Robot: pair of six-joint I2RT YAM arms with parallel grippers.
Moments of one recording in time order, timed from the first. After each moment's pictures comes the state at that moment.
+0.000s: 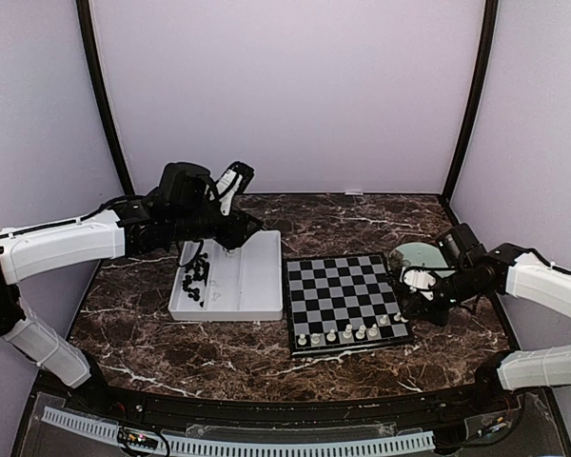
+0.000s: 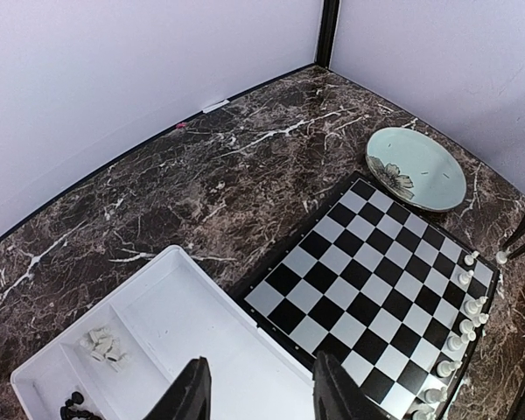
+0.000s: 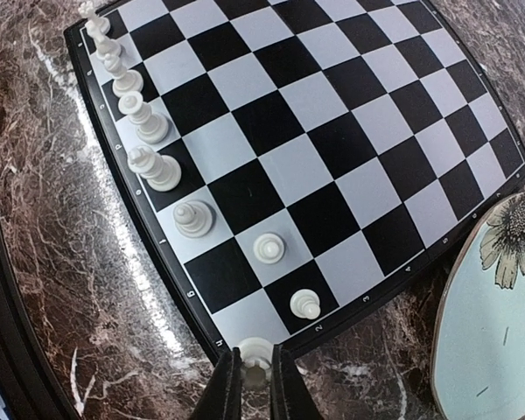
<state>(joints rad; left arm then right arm) -0.78 1.45 1.15 -0.18 -0.02 -0.06 0.44 1.05 0.67 -0.74 -0.33 -0.66</state>
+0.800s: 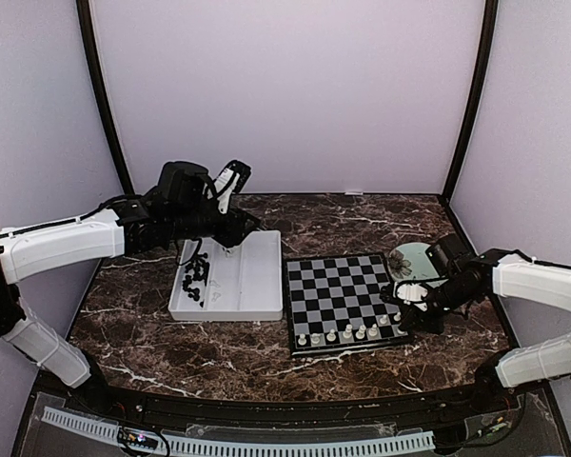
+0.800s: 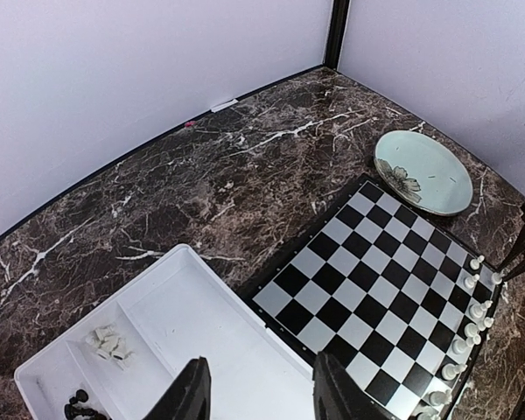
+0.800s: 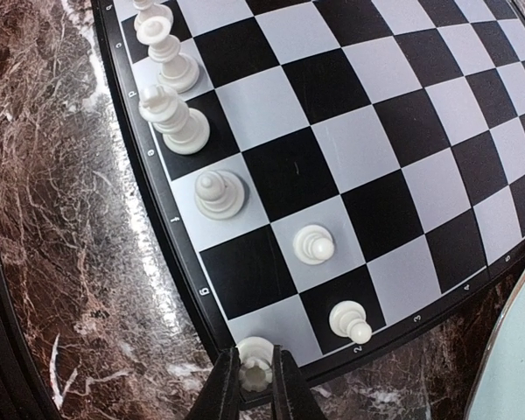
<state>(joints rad) -0.76 1.45 1.15 -0.18 -0.03 -0.07 0.44 1.17 0.61 -0.68 -0.36 -0.79</state>
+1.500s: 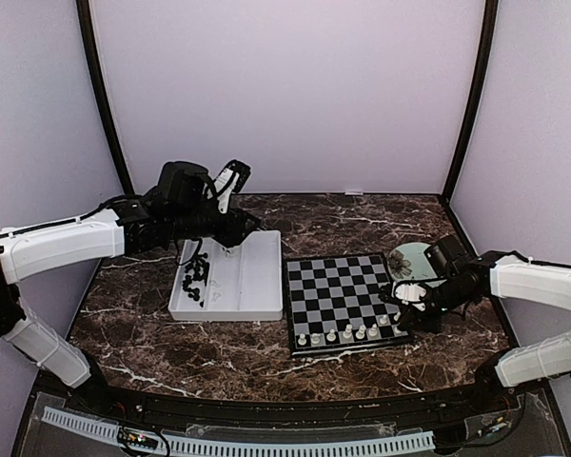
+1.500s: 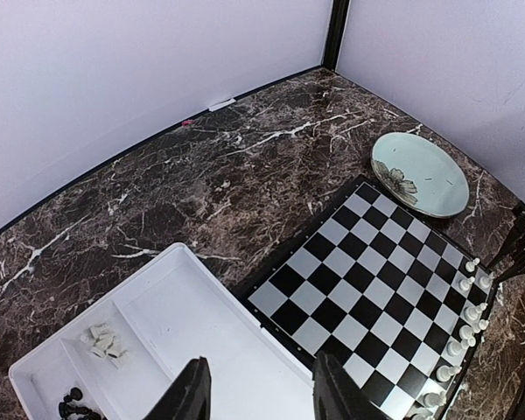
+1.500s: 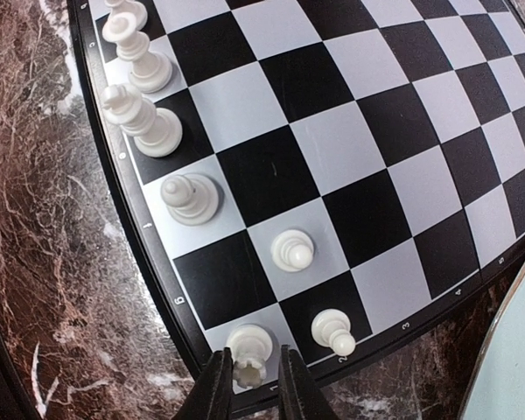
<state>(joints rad) -0.76 1.45 1.15 -0.18 -0.02 -0.08 0.44 1.19 0.60 -0.62 -0.34 -0.78</state>
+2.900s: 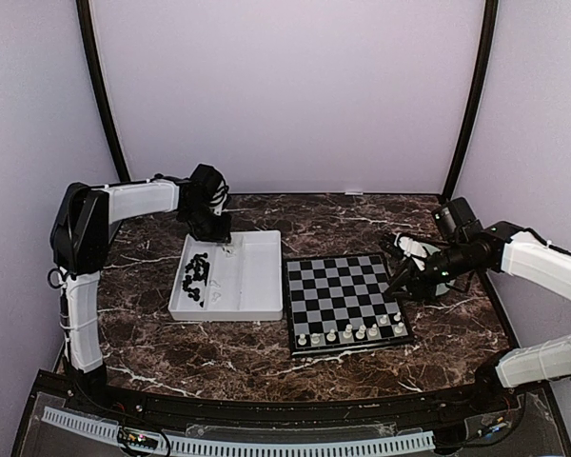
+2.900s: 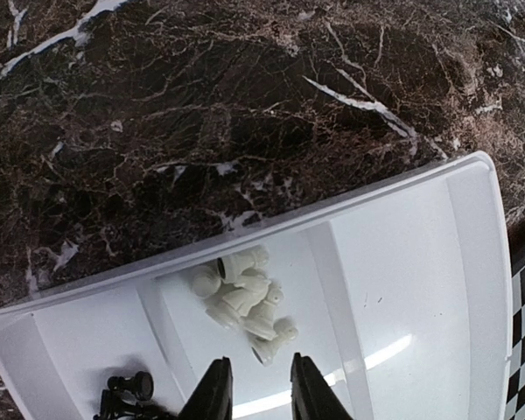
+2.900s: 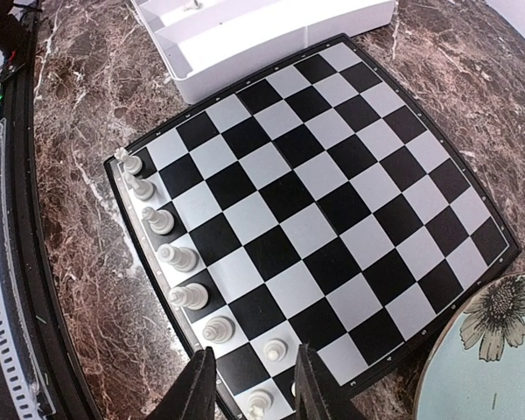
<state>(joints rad) -0.42 2.08 1.65 -0.65 0.07 -0.23 0.43 1.16 0.83 -0.68 -0.52 -0.52</state>
